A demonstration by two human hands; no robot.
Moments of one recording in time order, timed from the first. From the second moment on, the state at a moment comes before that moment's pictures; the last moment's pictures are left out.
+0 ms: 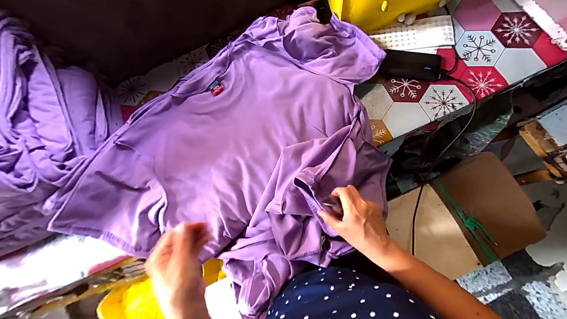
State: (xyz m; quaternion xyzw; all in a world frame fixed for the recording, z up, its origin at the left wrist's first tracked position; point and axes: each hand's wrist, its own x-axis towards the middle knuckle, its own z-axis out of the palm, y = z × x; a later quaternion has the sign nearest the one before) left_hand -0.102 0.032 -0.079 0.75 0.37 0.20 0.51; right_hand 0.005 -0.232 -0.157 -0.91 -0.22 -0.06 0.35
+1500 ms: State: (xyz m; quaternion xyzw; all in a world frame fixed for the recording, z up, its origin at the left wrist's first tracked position) left_hand -0.004 -0.125 -0.086 0.44 0.27 0.02 0.85; right_hand 0.027 -0.259 -0.140 -0.82 -0.25 -0.25 0.45
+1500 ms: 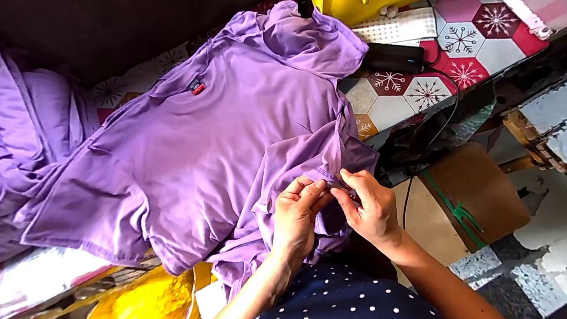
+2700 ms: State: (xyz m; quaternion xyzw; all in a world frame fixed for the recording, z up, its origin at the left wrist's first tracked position) left_hand -0.001 -0.129 -0.097 0.45 0.26 0.08 0.85; right_hand 0.039 -0.270 -0.135 -0.79 -0.23 -0.16 0.55
